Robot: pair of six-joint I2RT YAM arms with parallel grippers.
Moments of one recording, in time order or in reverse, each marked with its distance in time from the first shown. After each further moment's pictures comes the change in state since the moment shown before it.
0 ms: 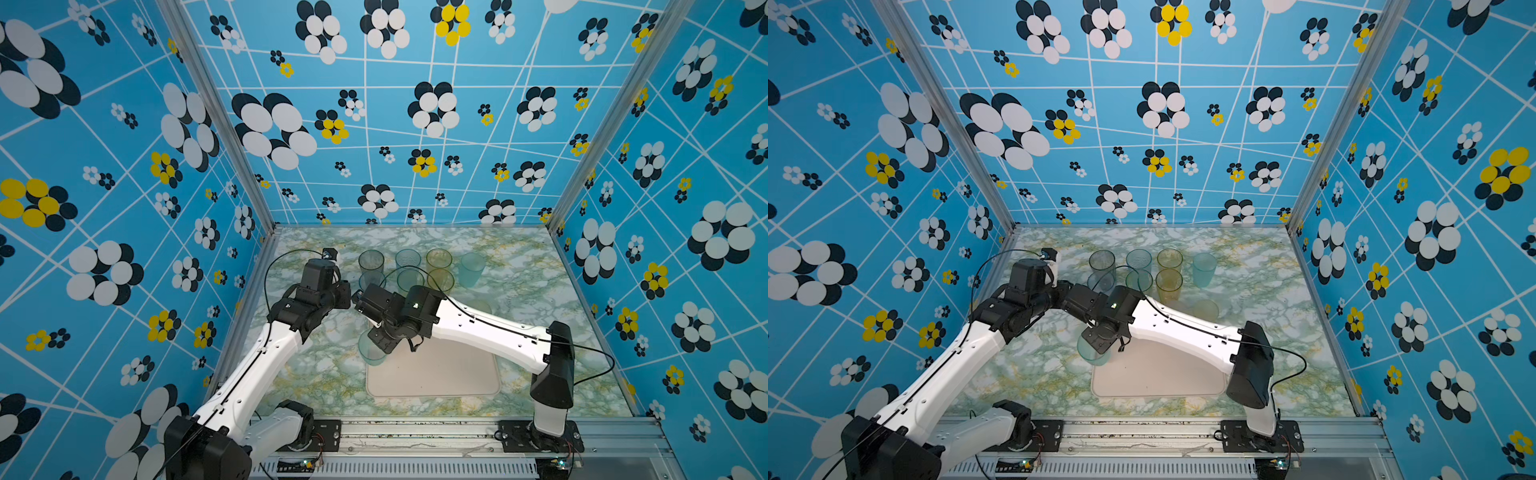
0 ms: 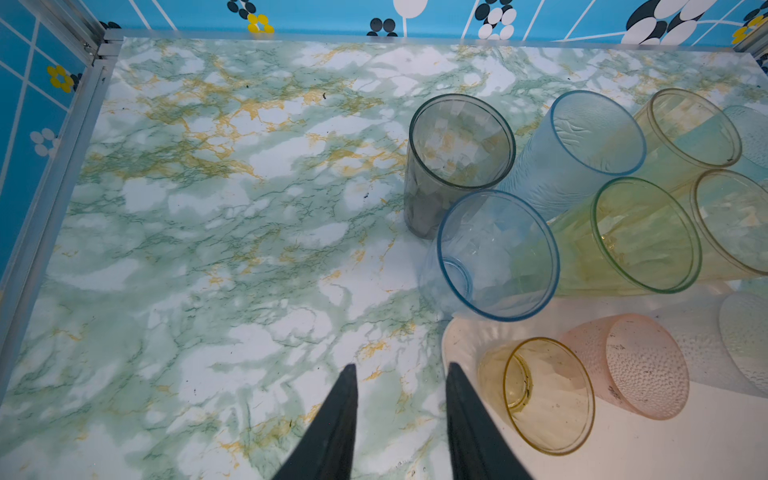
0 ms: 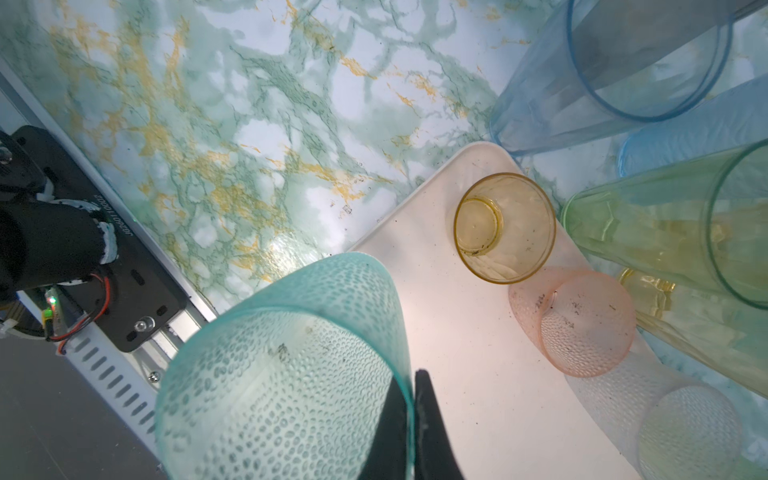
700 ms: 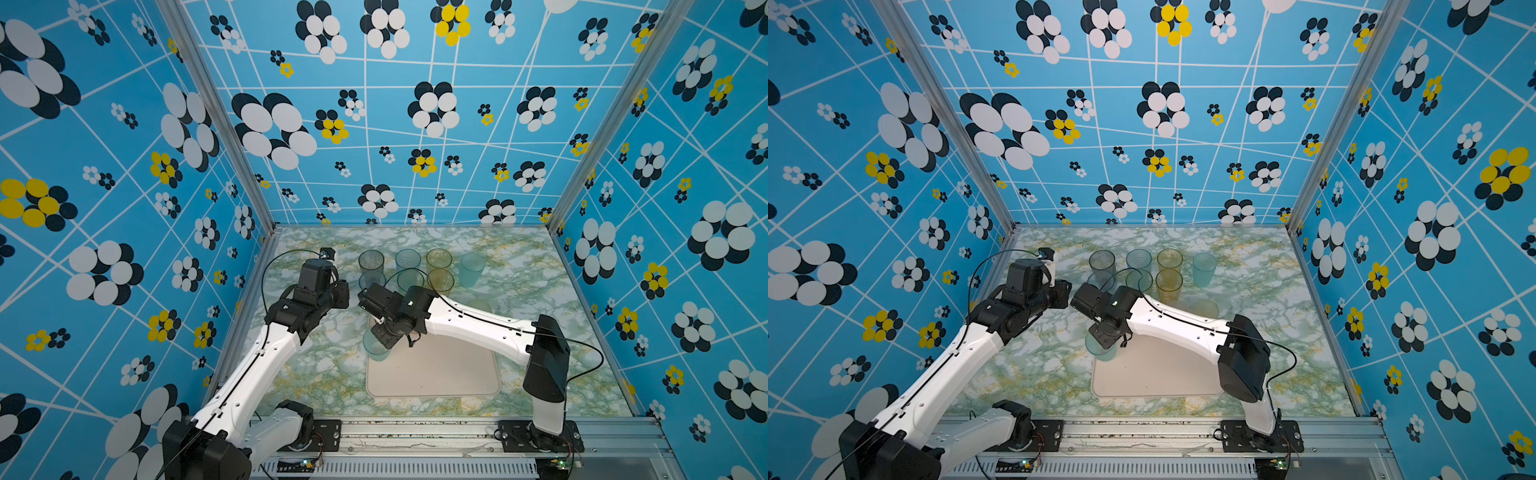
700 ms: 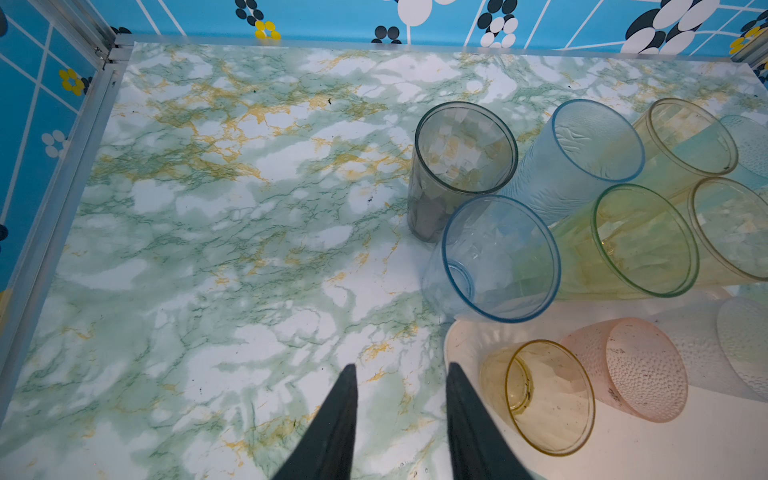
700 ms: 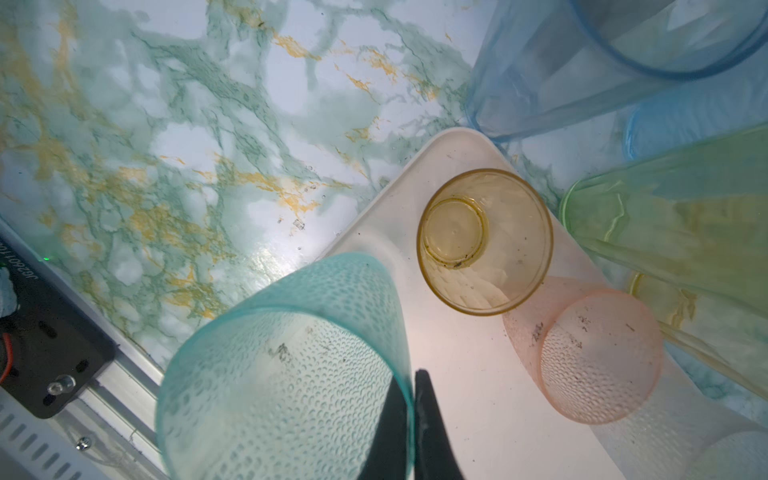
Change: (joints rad) left arm 0.012 -0.015 -0.001 -0.001 0.000 0.000; right arm -0.062 0.029 -0.117 0.131 -0.001 0.015
